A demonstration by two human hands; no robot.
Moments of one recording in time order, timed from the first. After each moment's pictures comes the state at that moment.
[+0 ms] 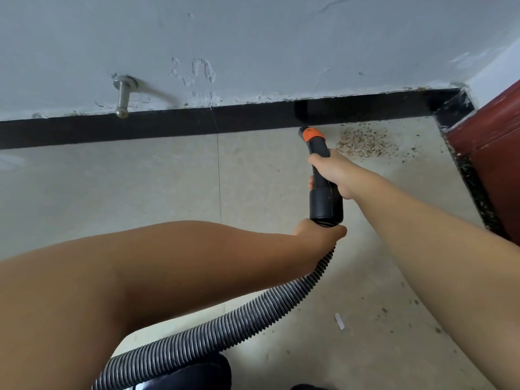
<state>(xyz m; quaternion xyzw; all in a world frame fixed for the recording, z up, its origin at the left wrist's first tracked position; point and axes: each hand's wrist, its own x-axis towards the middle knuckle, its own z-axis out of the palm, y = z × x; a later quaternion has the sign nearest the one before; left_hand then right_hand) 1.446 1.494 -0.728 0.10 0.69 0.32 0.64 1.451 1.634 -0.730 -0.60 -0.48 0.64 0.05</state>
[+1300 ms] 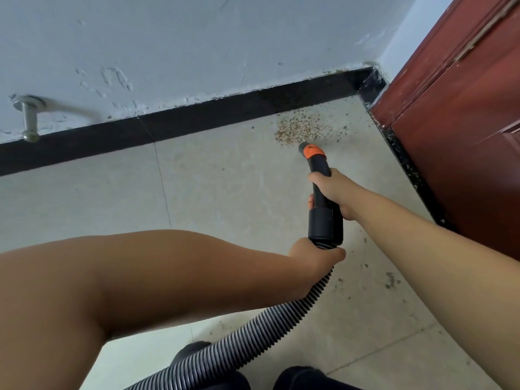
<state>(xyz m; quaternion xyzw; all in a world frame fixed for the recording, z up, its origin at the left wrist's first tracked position) 1.527 1.484 -0.730 0.25 0.67 0.23 0.66 1.574 1.619 -0.727 -0.64 -0.37 0.66 0.10</state>
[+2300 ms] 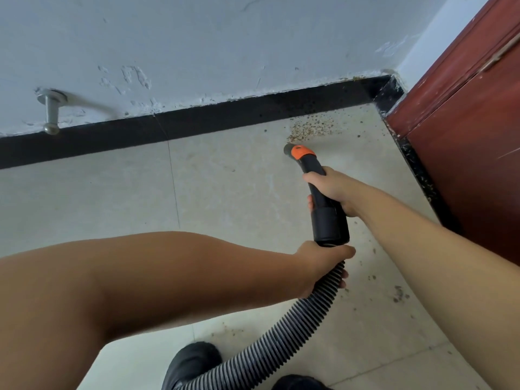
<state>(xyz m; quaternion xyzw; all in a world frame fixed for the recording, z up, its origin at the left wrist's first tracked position) 1.515 1.492 -0.727 0.11 0.58 0.25 0.77 1.556 1.632 -0.729 -0.58 -0.46 0.67 0.02</state>
